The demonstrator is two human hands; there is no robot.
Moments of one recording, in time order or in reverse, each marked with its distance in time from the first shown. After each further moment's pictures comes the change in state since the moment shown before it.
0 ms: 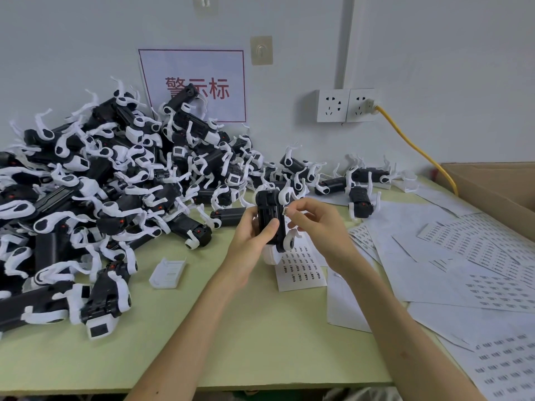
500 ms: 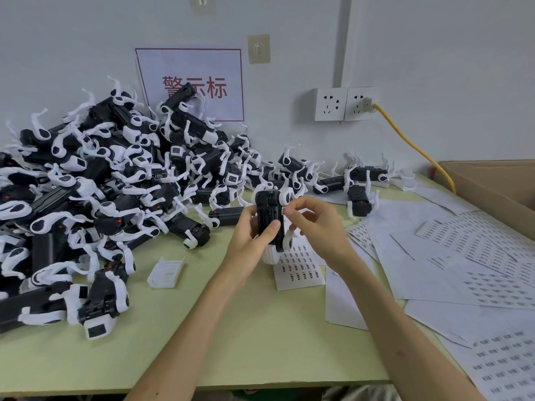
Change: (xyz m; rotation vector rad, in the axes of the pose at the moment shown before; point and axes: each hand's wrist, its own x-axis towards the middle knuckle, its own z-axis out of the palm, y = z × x) left_hand 0.004 -0.008 -0.003 0.123 0.003 0.098; right_hand -0.002 0.001 0.002 -0.063 0.046 -0.054
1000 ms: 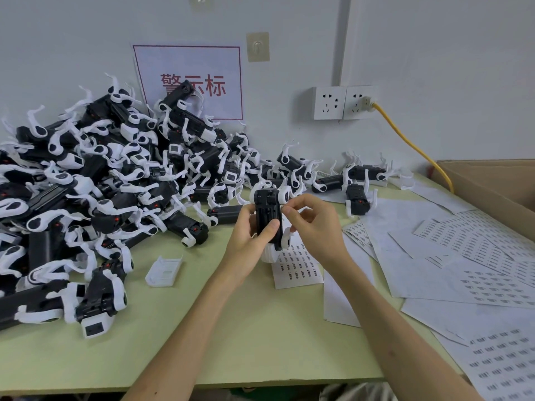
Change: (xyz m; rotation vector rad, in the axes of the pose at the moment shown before) left_hand 0.001 -0.002 0.000 0.076 0.009 0.036; right_hand -0.001 0.003 0.006 -0.120 0.113 -0.085
